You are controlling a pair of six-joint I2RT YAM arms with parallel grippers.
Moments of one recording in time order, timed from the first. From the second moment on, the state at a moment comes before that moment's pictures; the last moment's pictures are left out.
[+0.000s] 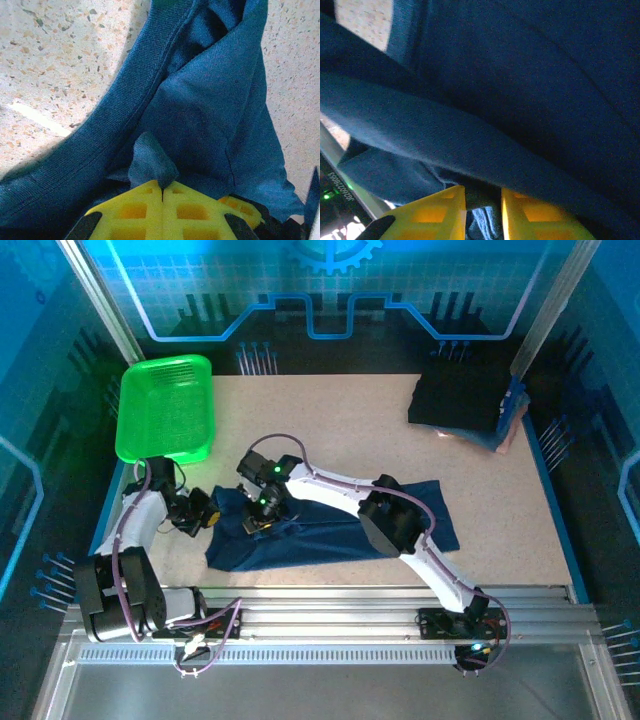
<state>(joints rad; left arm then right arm) 0.28 1.28 0.75 -0.81 0.44 -0.76 0.98 2.41 2.06 -0.89 -0.40 0.47</state>
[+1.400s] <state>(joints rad) 0.28 1.15 0.76 -0.95 0.50 -0.74 0.99 2.23 1.92 -0.93 -0.35 0.42</state>
